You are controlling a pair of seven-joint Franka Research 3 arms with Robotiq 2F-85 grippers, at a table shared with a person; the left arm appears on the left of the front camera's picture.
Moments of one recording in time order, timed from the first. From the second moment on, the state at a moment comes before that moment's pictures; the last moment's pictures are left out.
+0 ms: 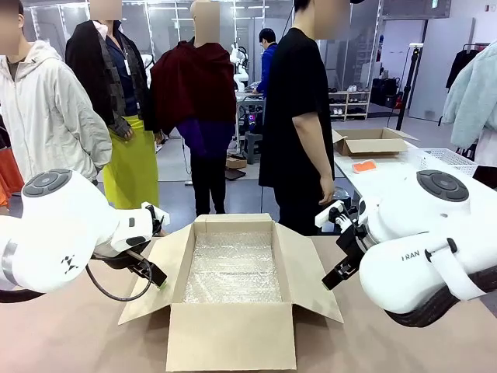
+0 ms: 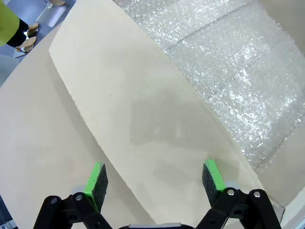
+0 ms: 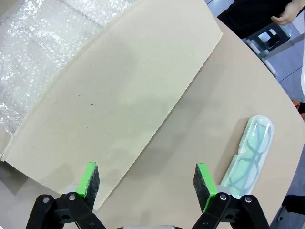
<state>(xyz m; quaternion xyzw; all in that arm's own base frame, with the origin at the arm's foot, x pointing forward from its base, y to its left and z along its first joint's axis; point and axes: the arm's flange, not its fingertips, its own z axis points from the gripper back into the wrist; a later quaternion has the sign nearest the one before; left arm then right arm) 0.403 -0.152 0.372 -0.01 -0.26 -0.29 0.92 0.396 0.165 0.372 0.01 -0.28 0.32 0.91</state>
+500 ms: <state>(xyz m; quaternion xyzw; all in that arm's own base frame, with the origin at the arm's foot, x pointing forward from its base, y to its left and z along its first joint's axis) 0.383 -0.143 0.425 -0.11 -0.25 -0.34 0.90 0.409 0.131 0.415 -0.04 -0.25 0.32 0.91</state>
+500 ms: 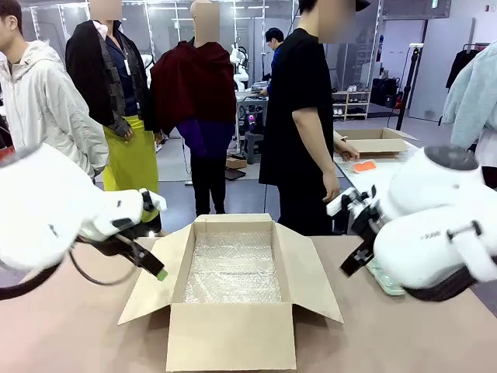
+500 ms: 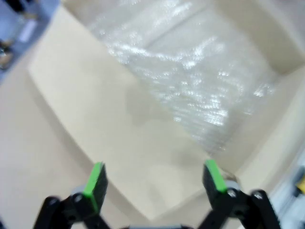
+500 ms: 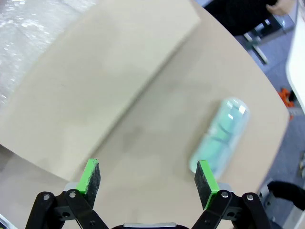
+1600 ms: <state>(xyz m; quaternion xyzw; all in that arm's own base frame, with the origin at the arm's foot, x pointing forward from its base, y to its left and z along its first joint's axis) 0.279 -0.032 0.575 -0.24 -0.35 -0.44 0.79 0.520 0.042 0.339 -0.04 -0.14 0.16 0.98</state>
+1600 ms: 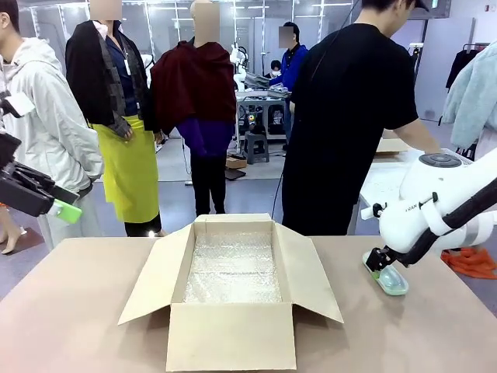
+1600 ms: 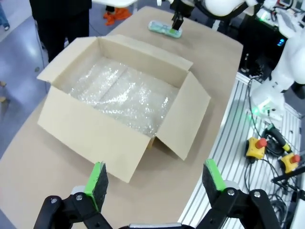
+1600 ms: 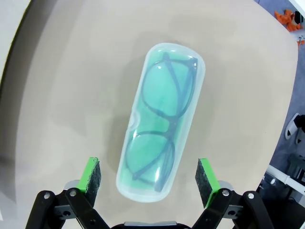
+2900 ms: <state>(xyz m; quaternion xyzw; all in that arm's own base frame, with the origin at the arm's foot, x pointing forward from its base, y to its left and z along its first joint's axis) 0.284 -0.034 0.569 -0.23 -0.34 -0.44 0.80 0.556 0.037 0.302 0.01 -0.14 0.08 0.99</state>
